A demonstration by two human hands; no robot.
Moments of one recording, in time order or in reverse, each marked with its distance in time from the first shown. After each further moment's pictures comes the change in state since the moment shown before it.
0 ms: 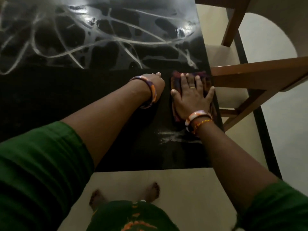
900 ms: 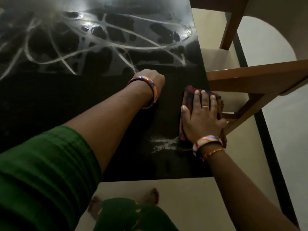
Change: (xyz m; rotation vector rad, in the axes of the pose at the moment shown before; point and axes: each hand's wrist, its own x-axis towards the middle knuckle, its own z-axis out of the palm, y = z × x) left_hand 0.004 0.015 -0.019 -0.063 0.099 -0.085; right_hand -0.042 0.031 -0.007 0.020 -0.008 0.147
